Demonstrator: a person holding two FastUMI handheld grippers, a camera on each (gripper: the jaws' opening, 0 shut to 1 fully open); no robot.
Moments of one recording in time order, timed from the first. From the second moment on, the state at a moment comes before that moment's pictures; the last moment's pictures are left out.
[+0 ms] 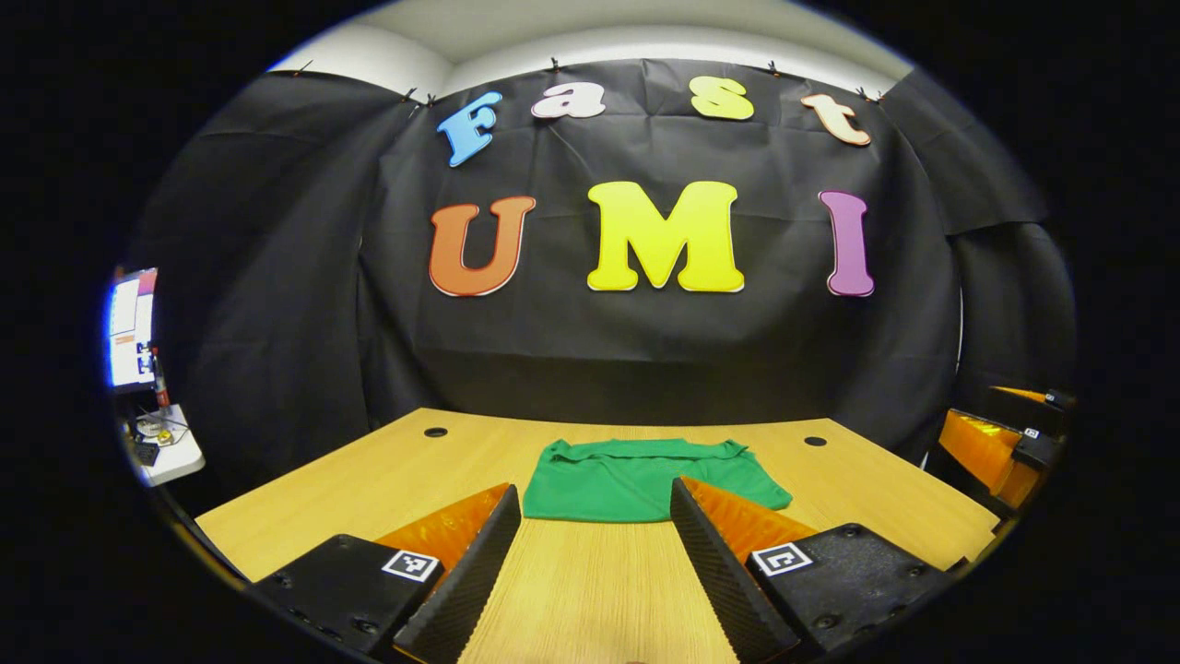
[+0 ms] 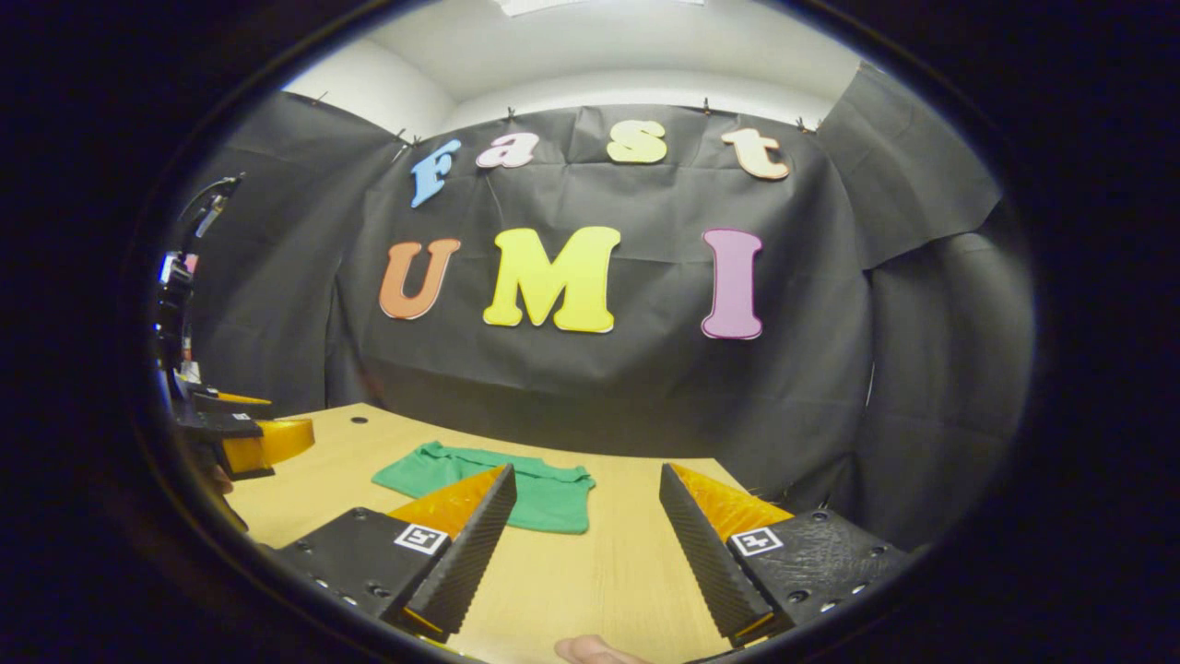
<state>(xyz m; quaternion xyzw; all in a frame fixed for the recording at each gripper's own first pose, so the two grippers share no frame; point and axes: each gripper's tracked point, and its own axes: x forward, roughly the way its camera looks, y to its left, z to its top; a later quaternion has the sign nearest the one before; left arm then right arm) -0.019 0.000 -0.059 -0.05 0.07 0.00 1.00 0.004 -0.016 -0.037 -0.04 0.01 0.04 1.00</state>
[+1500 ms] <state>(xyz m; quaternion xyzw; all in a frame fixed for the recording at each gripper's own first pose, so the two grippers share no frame) -0.033 -0.012 -0.061 -0.03 0.05 0.00 1.00 -0.009 0.007 -0.089 -0.03 0.06 0.08 0.99</state>
